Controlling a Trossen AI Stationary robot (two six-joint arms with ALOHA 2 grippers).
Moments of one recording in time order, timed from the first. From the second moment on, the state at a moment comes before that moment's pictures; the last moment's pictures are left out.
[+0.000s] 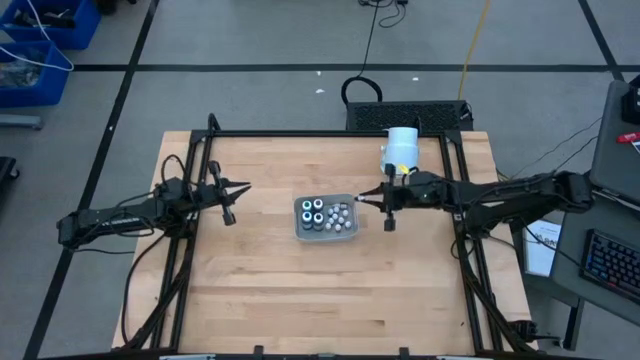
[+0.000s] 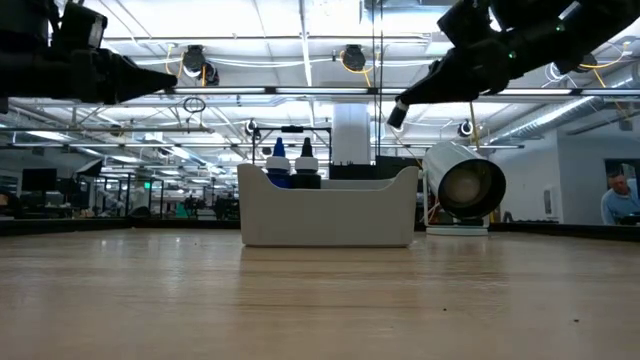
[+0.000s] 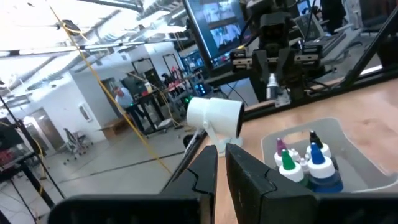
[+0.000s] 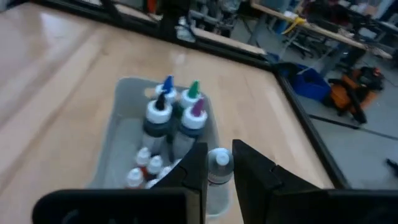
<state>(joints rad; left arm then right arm) 0.25 0.24 0.04 0.31 -0.01 0.41 -0.11 1.06 0.50 0.25 0.03 -0.31</state>
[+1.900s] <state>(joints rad) 0.25 0.24 0.04 0.29 0.00 0.40 -0.11 1.65 0.83 0.27 0.05 -0.09</state>
